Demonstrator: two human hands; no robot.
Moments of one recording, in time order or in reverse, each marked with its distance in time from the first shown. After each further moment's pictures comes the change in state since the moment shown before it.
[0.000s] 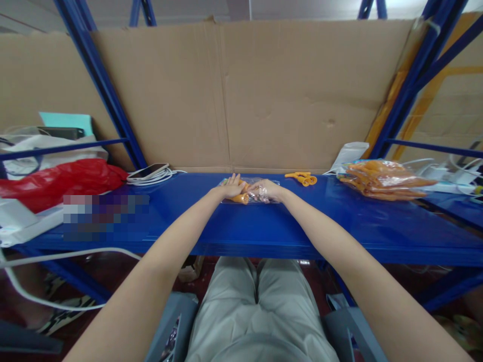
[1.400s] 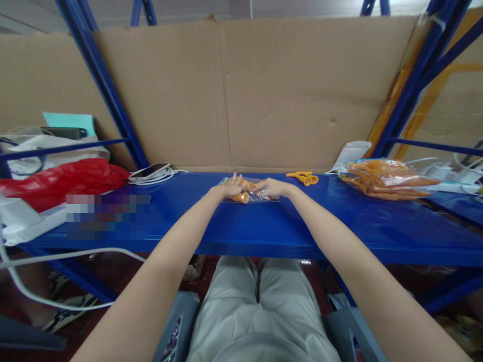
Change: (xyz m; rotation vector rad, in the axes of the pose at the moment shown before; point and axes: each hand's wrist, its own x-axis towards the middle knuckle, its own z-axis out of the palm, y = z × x) left_hand 0.005 -0.010 -0.001 0.140 -0.031 0.085; right_hand -0.007 -0.009 -0.028 -0.459 -0.161 -0.032
